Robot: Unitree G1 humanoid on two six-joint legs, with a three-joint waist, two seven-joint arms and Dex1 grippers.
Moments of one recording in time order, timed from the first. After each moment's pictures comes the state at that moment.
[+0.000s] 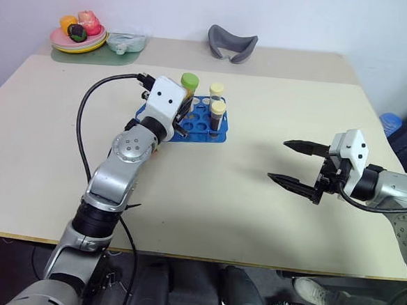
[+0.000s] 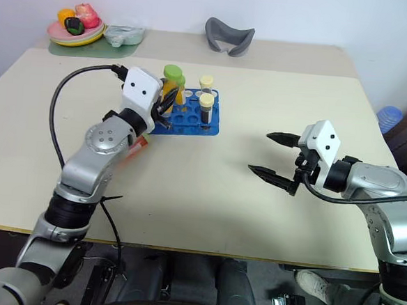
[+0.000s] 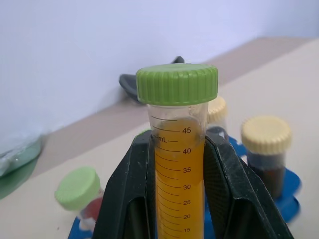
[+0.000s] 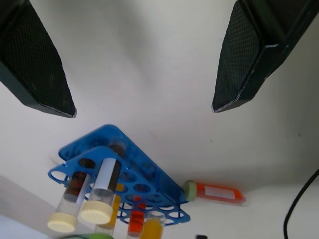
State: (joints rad) left arm -0.57 0.26 -0.15 -0.14 -0.07 0.37 -0.15; right arm -0.19 -0.86 -0.21 -0.36 0.57 0.50 0.97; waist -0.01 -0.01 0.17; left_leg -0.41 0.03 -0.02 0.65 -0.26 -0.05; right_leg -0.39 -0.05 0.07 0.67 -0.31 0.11
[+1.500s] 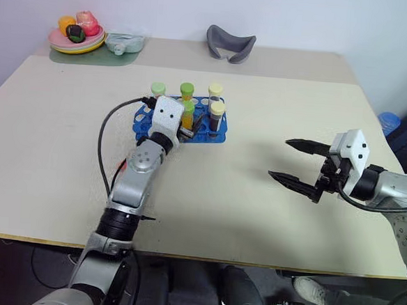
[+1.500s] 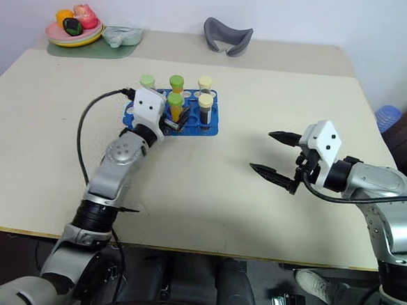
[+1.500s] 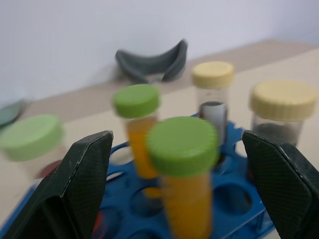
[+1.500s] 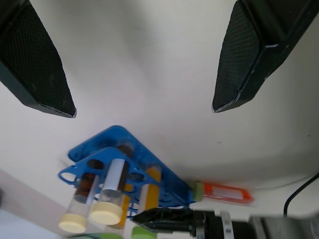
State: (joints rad) left arm -0.49 0.23 -0.07 -0.14 -0.03 0.47 -0.22; right arm -0.19 -0.84 -0.19 -0.33 0.56 0.45 0.97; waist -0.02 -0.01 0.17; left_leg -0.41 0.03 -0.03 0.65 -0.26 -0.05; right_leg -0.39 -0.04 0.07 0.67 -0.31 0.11
